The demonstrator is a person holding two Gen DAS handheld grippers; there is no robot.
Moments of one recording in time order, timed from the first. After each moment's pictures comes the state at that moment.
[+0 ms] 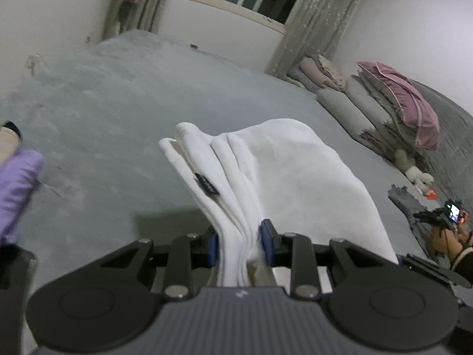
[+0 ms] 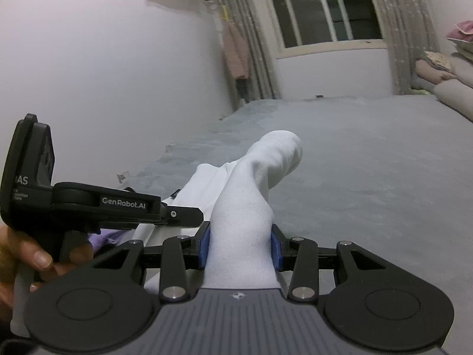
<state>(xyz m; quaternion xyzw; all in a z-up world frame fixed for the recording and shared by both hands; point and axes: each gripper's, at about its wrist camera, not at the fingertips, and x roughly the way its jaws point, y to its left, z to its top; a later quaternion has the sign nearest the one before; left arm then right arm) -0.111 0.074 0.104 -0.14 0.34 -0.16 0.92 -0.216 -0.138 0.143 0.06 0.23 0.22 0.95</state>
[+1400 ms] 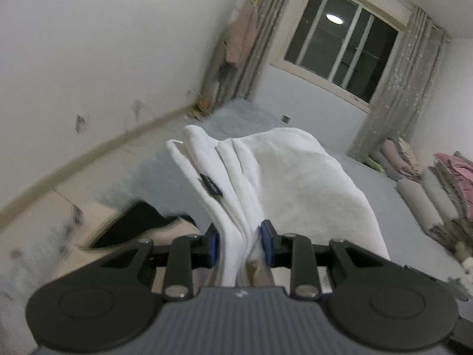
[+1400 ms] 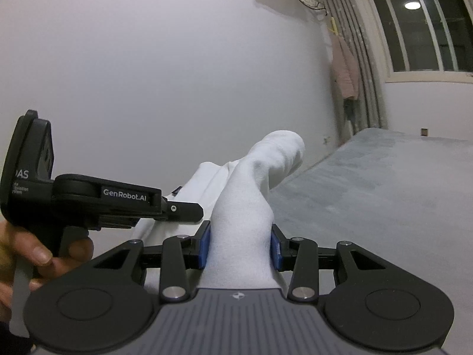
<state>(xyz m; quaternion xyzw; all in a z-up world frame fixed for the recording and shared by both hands) -0.146 0.295 0.209 -0.17 0.24 0.04 0.95 -0.138 0.073 0.202 0.04 0.17 0.41 0.90</state>
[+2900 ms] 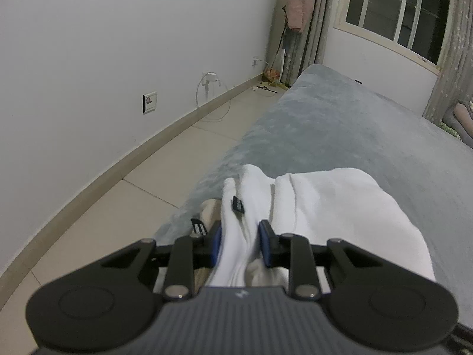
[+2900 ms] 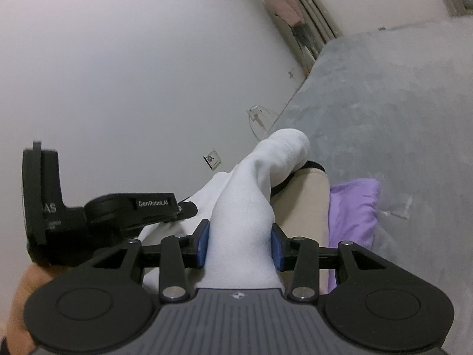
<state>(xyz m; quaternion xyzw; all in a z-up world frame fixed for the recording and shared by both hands) -0.075 0.418 0.127 -0.12 0.34 0.15 0.92 -0.097 0.178 0.110 0.20 0.32 0.32 0.87</state>
